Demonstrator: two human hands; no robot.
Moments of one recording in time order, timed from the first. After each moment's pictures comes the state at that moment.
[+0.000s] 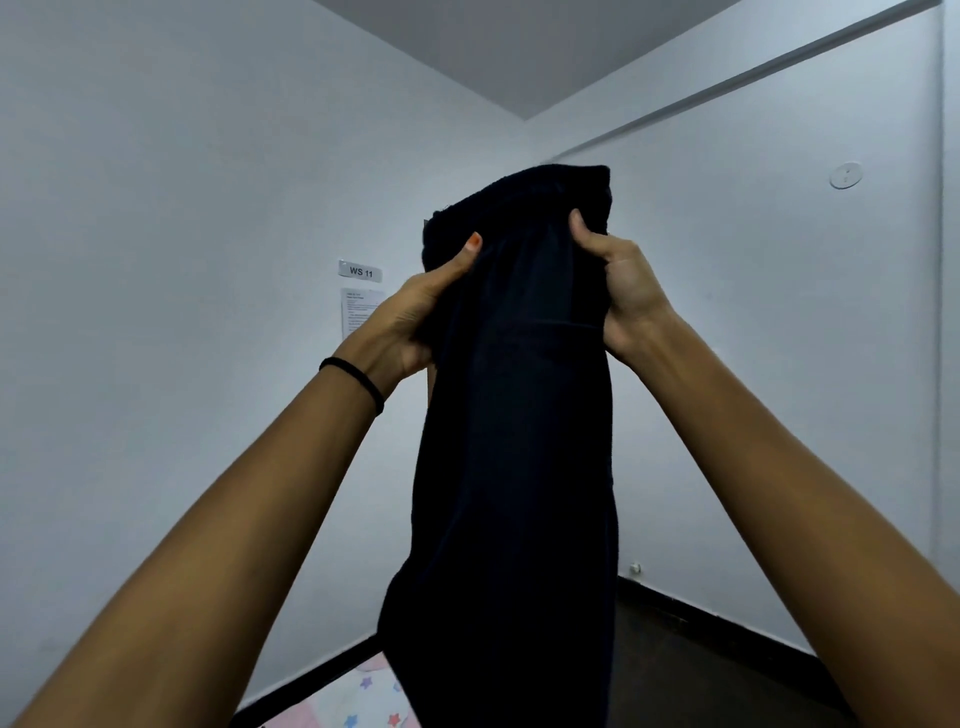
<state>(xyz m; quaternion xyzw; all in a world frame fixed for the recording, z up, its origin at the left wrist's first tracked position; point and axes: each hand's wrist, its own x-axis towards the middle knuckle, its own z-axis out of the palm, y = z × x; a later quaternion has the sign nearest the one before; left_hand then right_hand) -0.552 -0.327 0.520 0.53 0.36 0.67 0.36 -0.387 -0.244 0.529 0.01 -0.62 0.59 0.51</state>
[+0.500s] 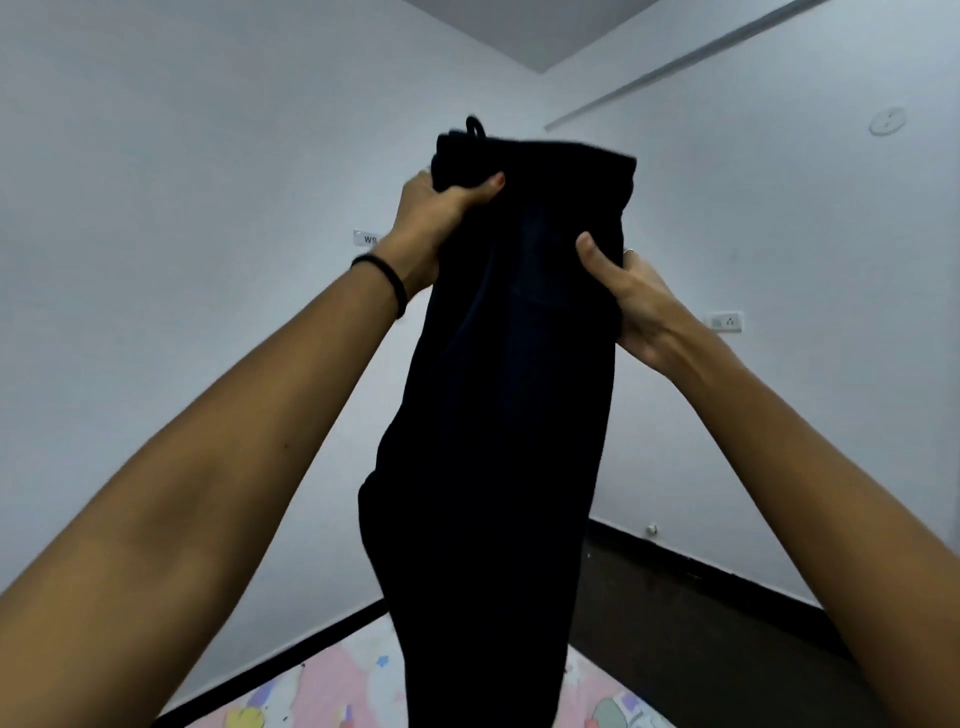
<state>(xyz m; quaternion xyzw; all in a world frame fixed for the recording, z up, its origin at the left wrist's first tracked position) -0.554 -0.311 0.556 0.54 0.37 0.74 0.14 -0.380 -0.224 0.483 -0.06 -0.68 0.53 0.51</state>
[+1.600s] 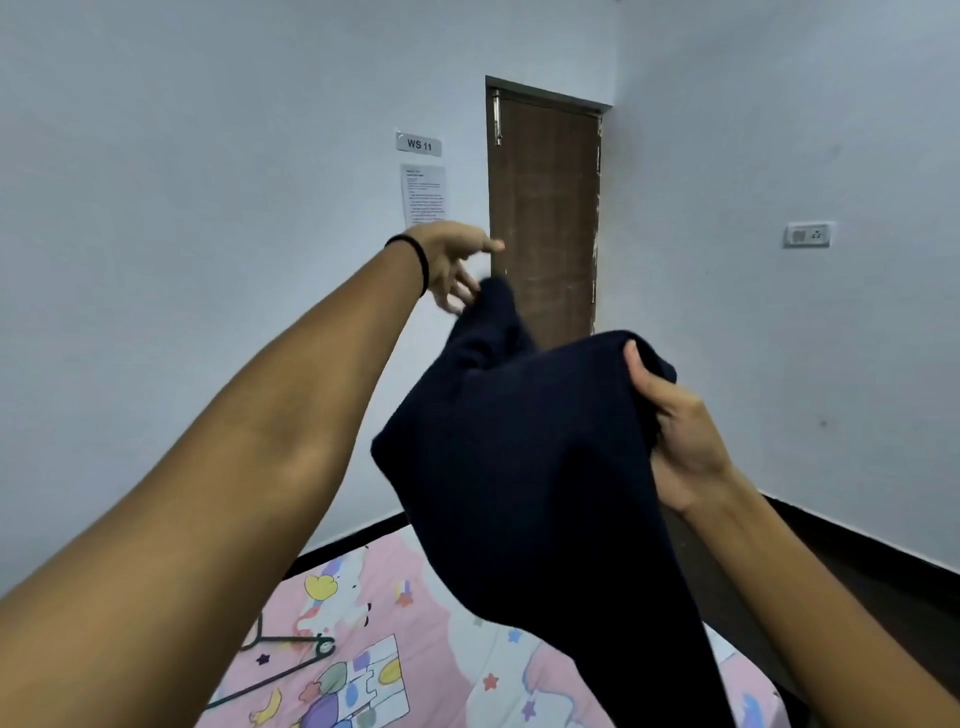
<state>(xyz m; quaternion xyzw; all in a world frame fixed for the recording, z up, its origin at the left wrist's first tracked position) -0.633 -0.297 0.466 0.40 0.75 0.44 0.27 -0.400 -0.313 0.321 -0.01 -0.51 0.79 0.34</state>
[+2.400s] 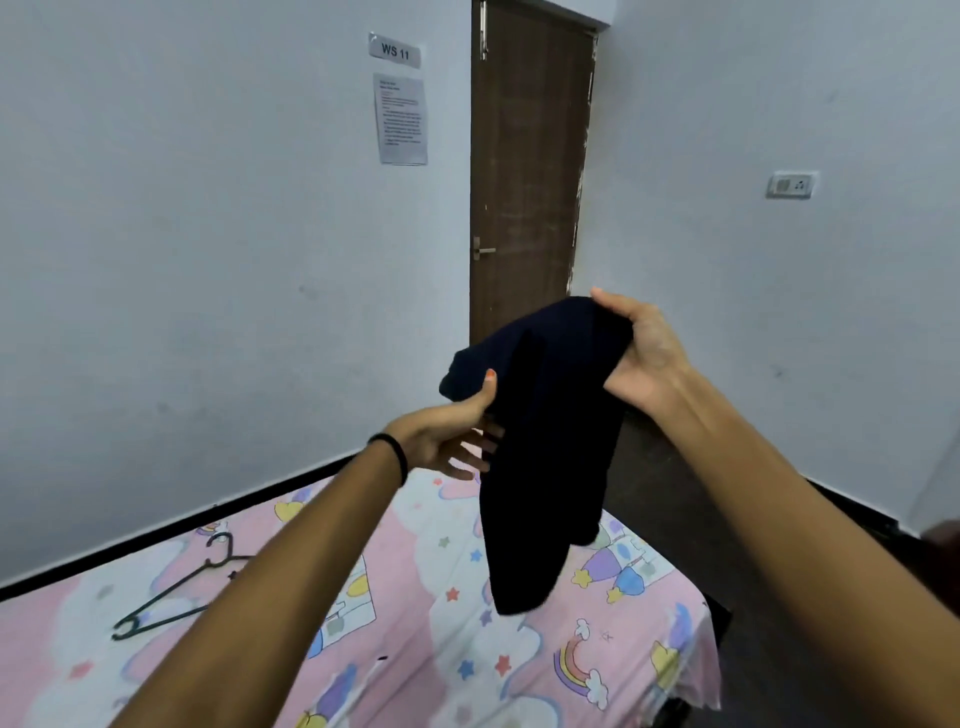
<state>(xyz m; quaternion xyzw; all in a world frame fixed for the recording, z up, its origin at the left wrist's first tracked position) -0.595 -0.328 0.221 0.37 0.70 0.36 0.50 -0.411 -0.232 0.296 -0.20 -0.46 0.78 0.37</state>
